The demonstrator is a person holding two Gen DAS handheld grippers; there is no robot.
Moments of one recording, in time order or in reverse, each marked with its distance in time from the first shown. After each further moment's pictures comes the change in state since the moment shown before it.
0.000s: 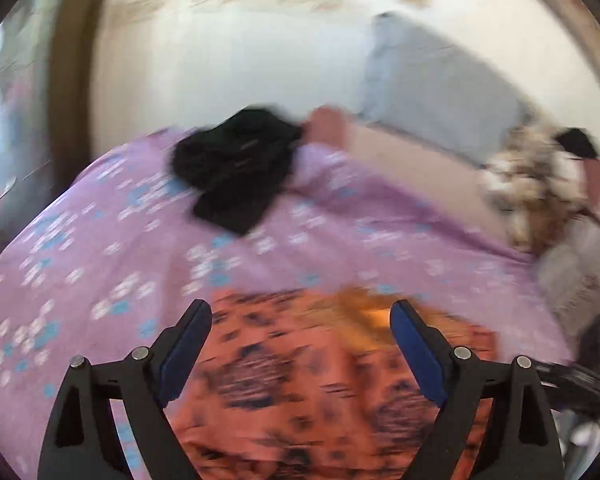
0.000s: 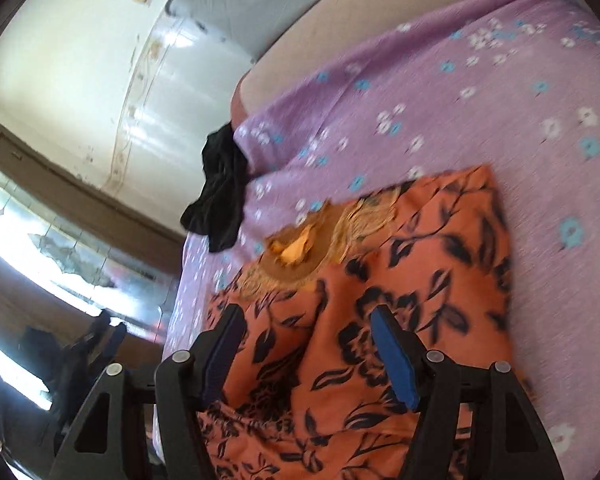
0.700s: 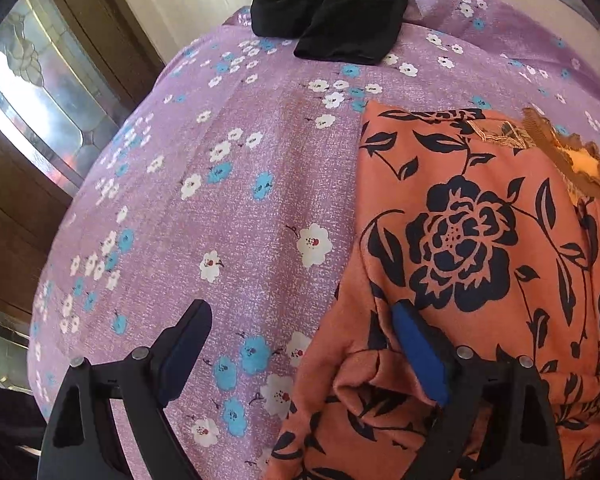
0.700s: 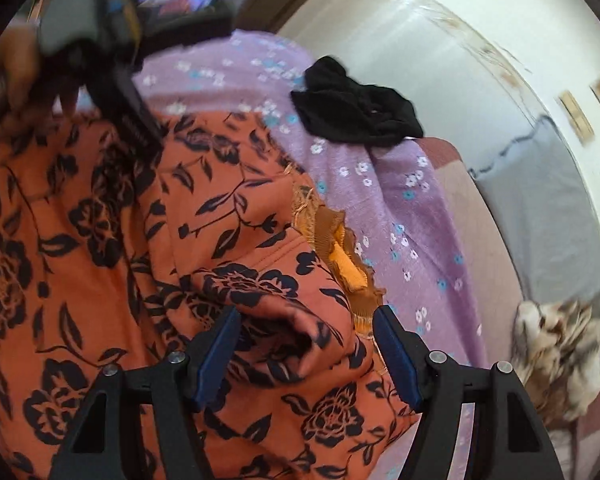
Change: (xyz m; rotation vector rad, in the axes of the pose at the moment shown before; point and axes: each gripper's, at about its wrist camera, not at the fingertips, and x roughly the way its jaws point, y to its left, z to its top) left arm 0.078 0.048 -0.066 0.143 0.407 0.421; right arm 0.115 0.160 -0.141 -1.617 0.196 -0.712
